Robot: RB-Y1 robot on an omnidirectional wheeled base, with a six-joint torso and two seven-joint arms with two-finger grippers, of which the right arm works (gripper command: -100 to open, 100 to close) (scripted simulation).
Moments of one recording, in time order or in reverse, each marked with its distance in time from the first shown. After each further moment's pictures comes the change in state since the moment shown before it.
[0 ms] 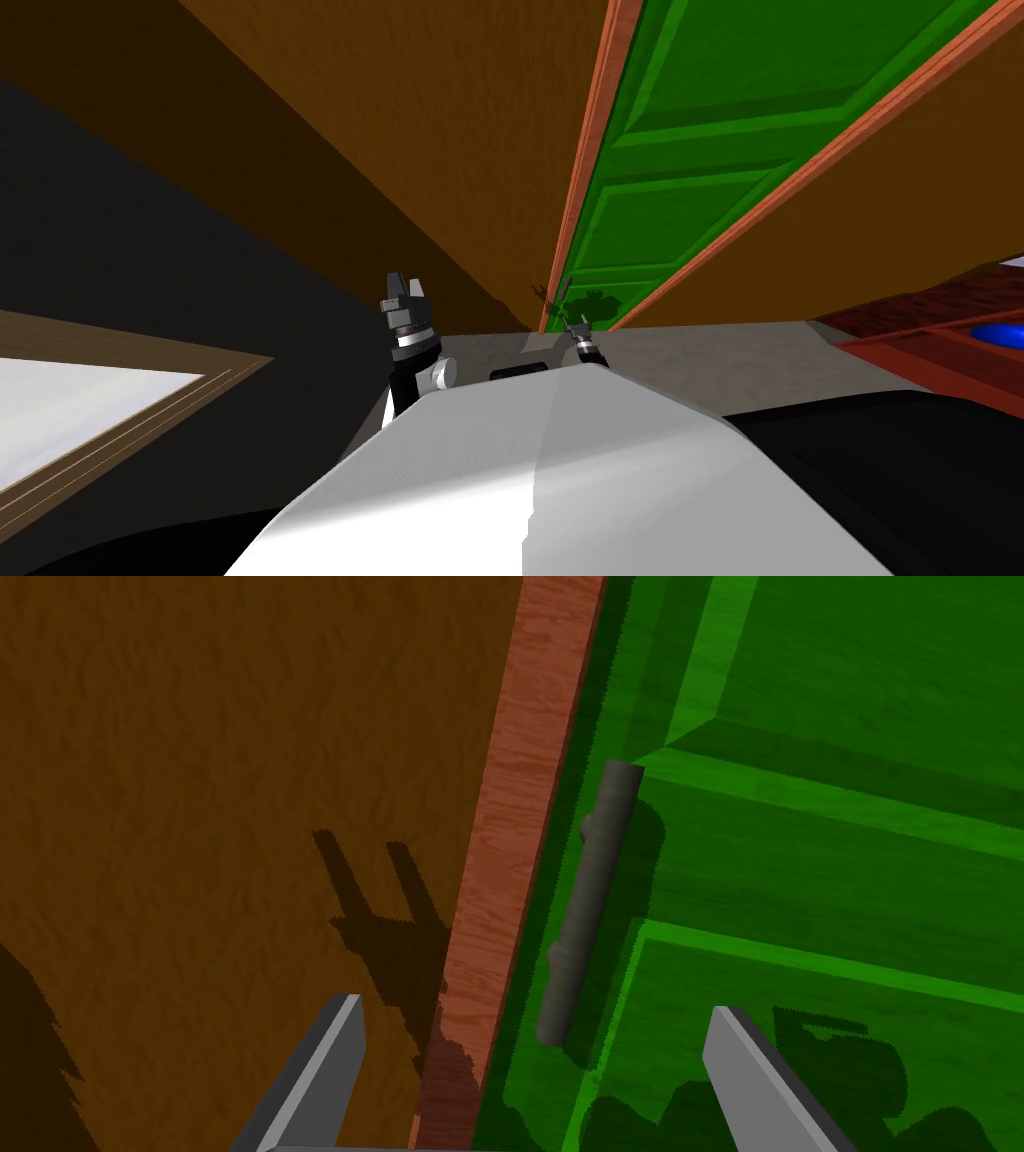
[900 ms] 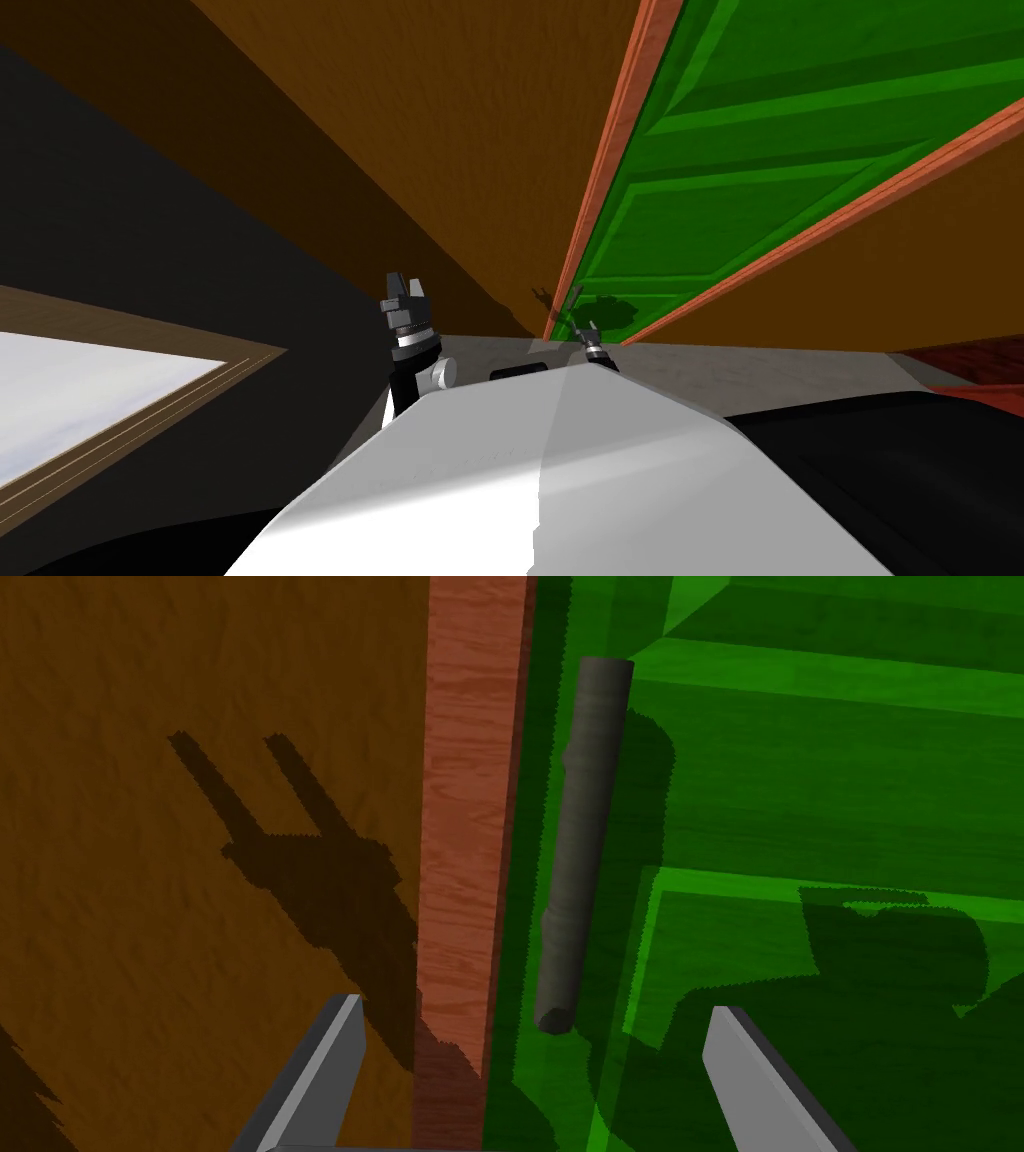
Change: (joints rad) arm -0.018 -0.062 0.052 0.145 -0.110 -0.038 -0.177
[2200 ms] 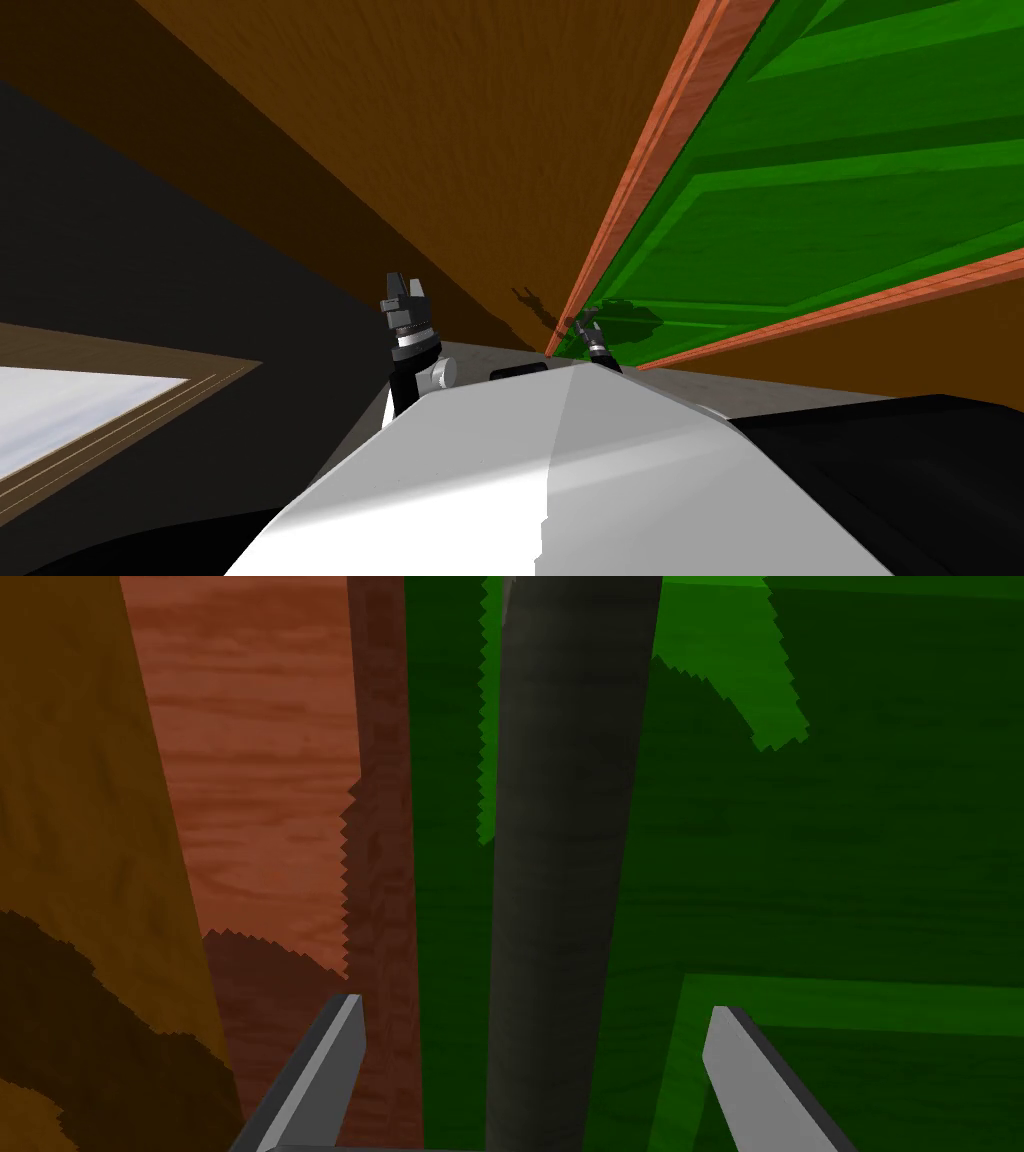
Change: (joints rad) arm -0.054 -0.002 0.000 0.113 -0.055 0.004 -0.080
